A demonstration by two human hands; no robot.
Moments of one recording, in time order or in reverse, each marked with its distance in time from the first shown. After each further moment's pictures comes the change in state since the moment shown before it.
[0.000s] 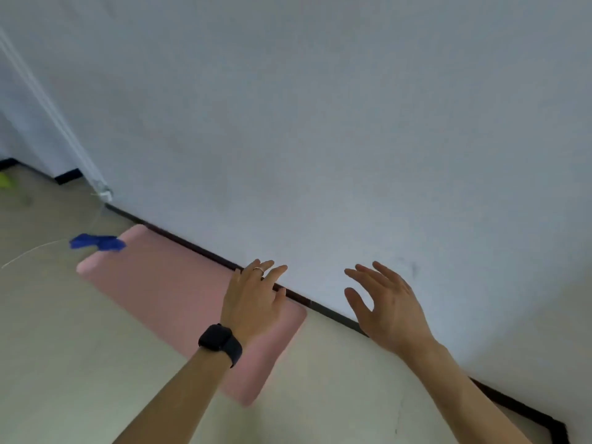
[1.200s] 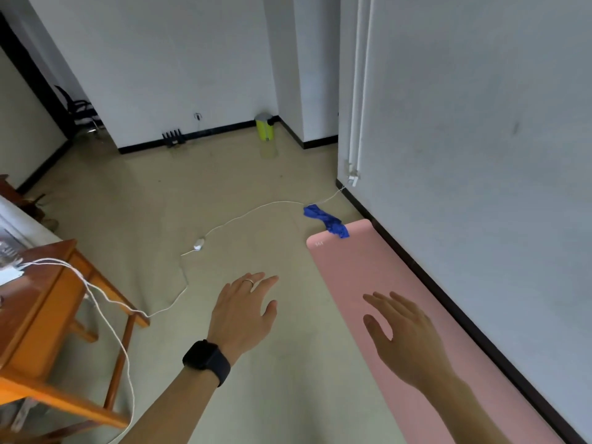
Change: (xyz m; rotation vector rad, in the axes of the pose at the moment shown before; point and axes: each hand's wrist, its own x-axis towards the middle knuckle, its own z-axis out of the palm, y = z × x) left_hand -0.317 -0.853 -0.229 0.133 0.138 -0.859; right_hand 0.139 -0.778 0.538 0.123 -0.430 -0.644
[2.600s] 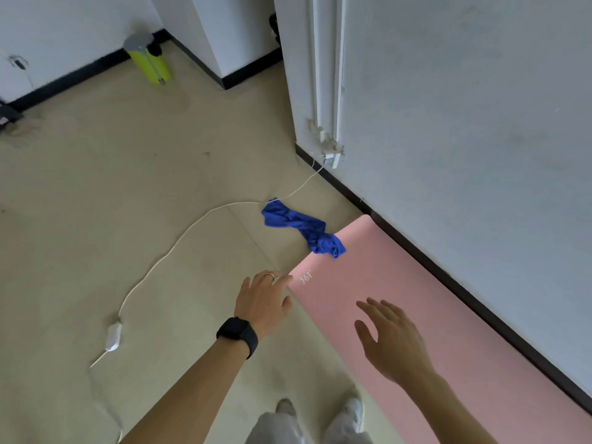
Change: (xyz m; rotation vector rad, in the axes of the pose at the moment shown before) left_hand 0.908 -0.169 0.334 0.193 -0.570 0.268; right_hand 0.798 0.157 0.320 0.009 -0.332 0.481
